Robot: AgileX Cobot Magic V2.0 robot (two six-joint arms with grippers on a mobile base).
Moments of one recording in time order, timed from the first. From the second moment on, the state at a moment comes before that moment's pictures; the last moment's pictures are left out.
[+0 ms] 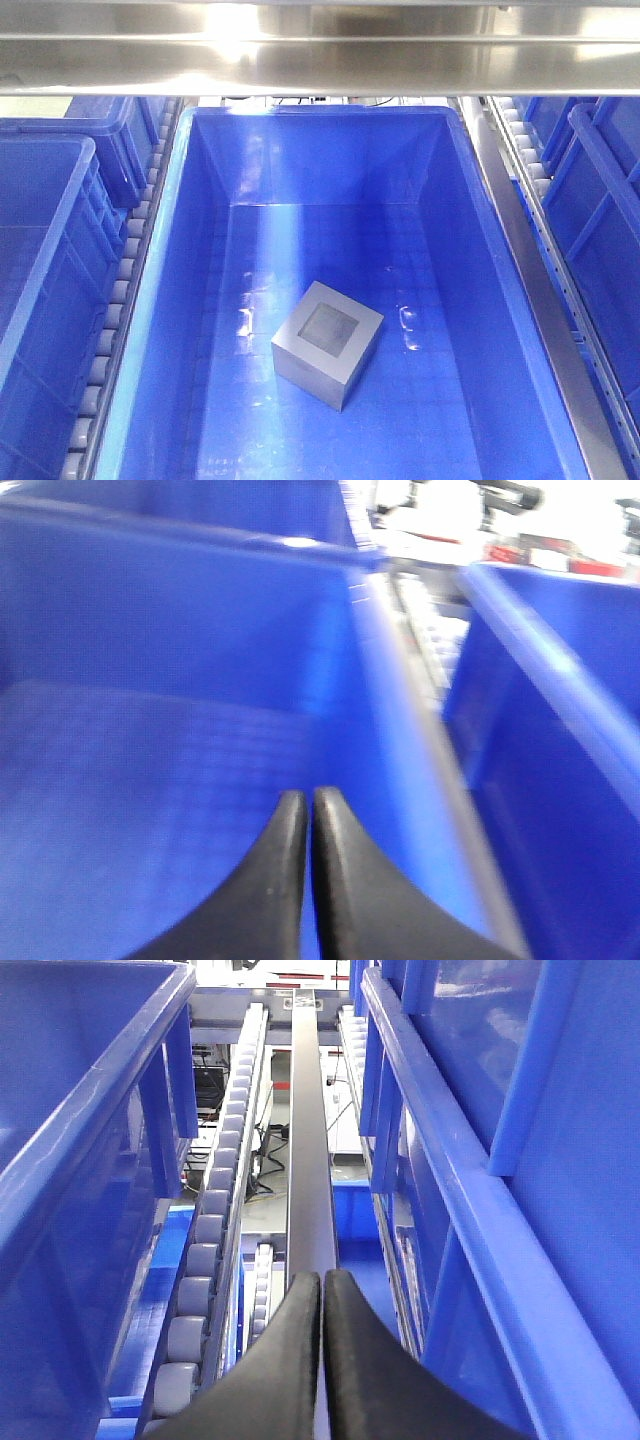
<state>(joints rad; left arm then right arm) 0.03 0.06 -0.03 0.13 0.16 -0.29 -0.03 -0.01 0.03 -0.05 0.20 0.00</state>
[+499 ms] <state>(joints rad) 0.06 -0.01 0.03 0.08 0.11 -0.17 -0.03 -0.01 0.03 -0.05 0.20 0.00</state>
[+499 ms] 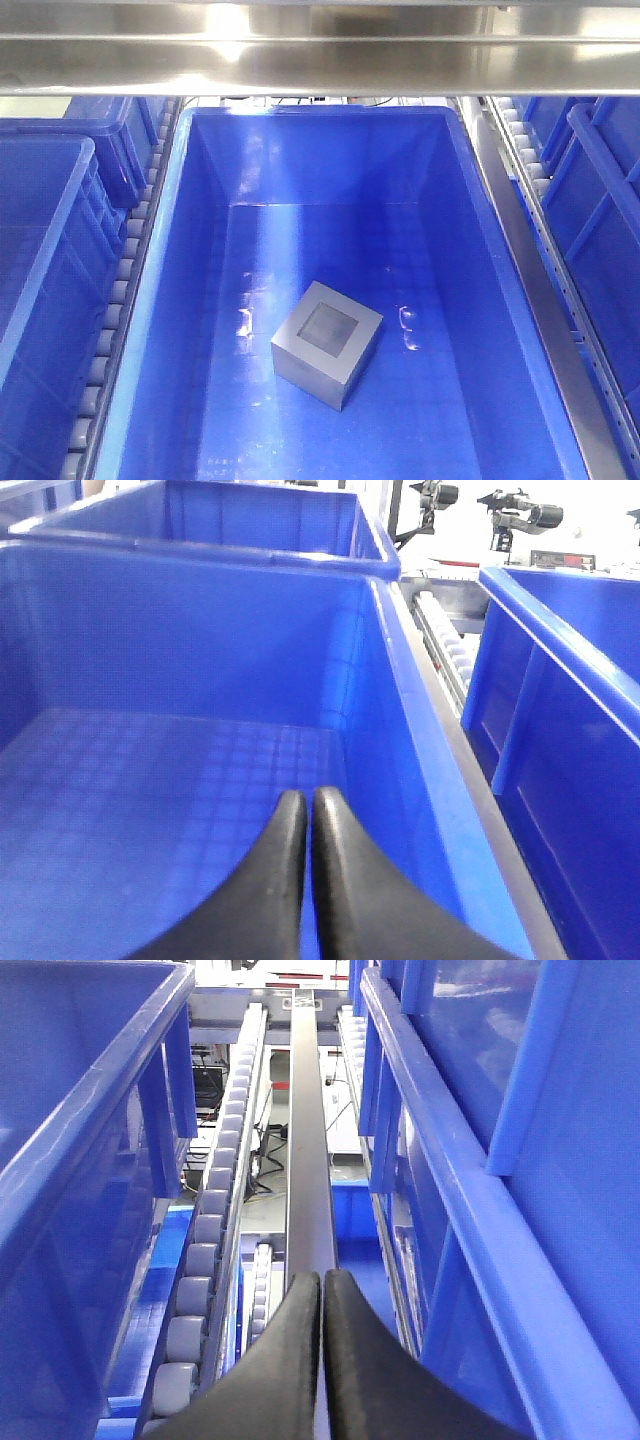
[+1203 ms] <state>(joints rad) 0.06 -0.01 0.03 0.08 0.02 -0.09 -0.03 -0.01 0.03 -0.05 0.20 0.00</state>
